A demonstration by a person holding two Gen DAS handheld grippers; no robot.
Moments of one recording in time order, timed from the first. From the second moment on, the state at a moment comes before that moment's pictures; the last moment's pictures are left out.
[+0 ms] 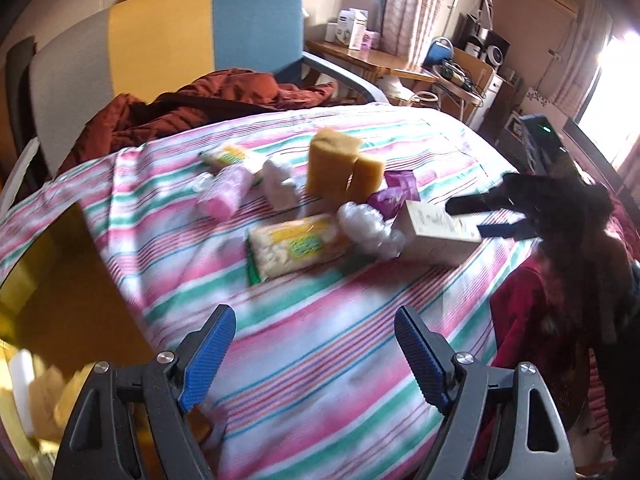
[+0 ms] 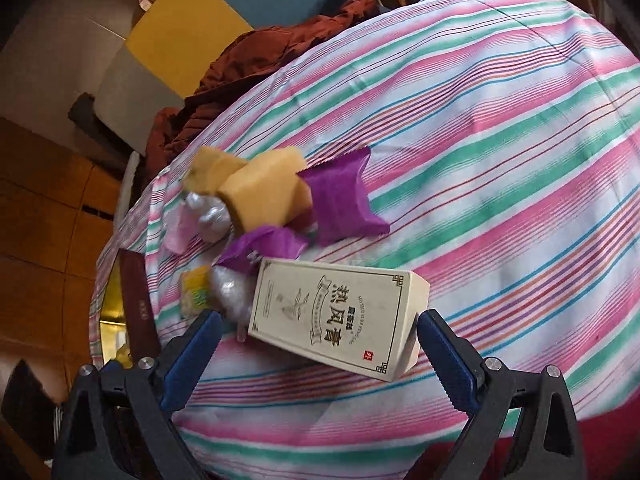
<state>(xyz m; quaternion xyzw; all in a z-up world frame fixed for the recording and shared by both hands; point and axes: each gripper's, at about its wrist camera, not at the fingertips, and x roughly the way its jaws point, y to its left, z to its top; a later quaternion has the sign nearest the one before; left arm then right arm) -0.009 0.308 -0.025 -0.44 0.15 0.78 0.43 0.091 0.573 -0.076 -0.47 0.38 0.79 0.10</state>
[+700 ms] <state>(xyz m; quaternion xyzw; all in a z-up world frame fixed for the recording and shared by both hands) -0.050 0.467 -0.058 -0.53 0.09 0.72 0.44 0.143 0.621 -0.072 -0.33 0.48 0.79 0.18</state>
